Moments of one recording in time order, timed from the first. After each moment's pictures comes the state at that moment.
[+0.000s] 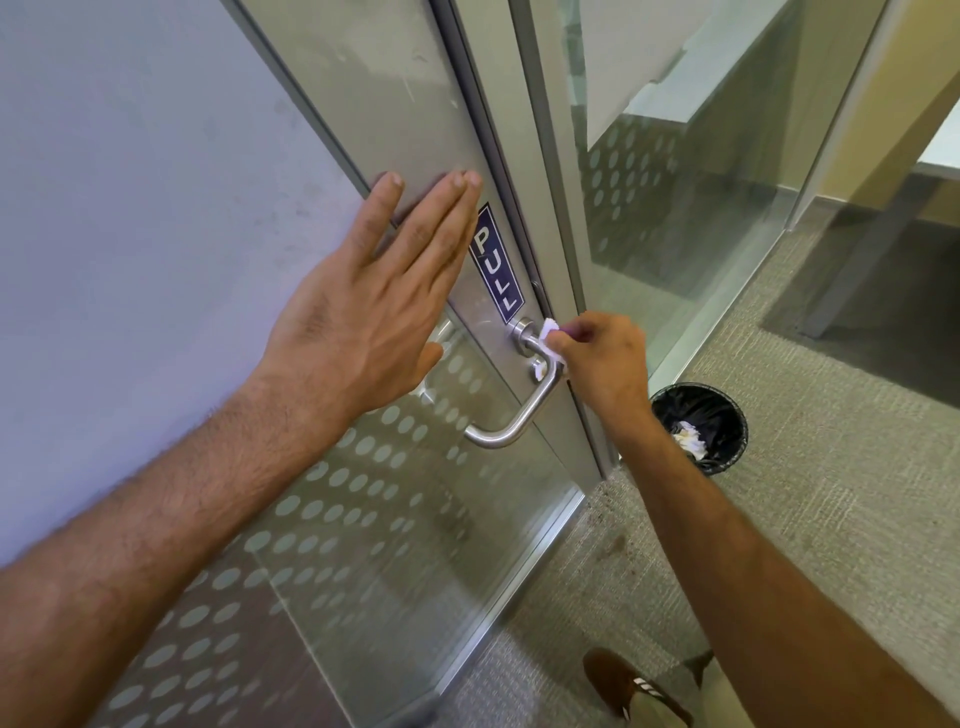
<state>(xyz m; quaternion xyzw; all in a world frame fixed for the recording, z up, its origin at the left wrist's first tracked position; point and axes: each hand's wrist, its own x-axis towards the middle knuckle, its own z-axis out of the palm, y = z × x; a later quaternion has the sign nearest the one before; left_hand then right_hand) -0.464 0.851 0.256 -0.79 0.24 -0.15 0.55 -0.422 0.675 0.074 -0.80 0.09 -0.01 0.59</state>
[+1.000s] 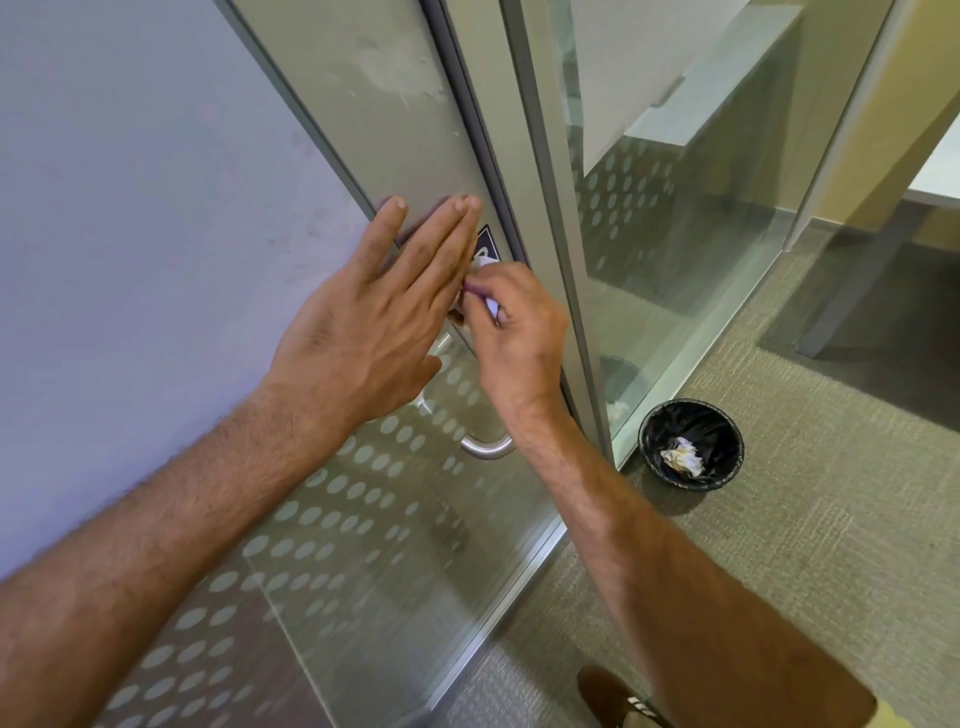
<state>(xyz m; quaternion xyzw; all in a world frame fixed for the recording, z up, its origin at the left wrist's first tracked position) -0.464 0.851 0.255 -0.78 0.24 -0.15 0.56 -0.430 0.741 0.148 -0.69 -0.09 -0.29 0.65</state>
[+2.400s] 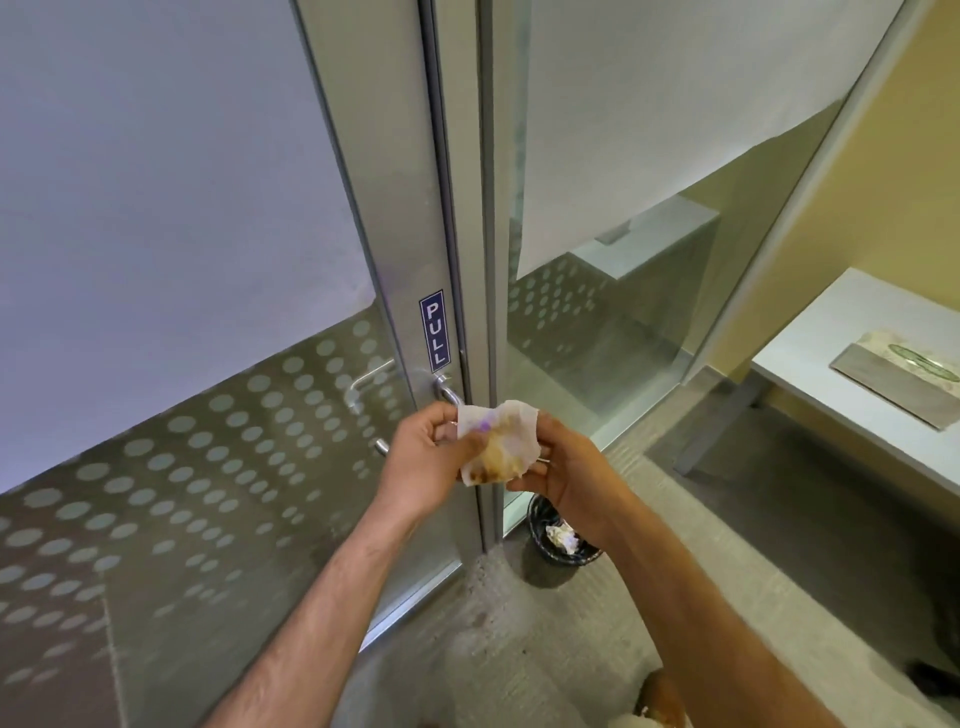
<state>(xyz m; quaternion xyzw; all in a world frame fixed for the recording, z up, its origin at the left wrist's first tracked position) -0.548 0.727 0.171 -0.74 -0.18 -0.01 -0.65 -0.495 0.548 0.146 -0.53 0.00 0.32 0.79</state>
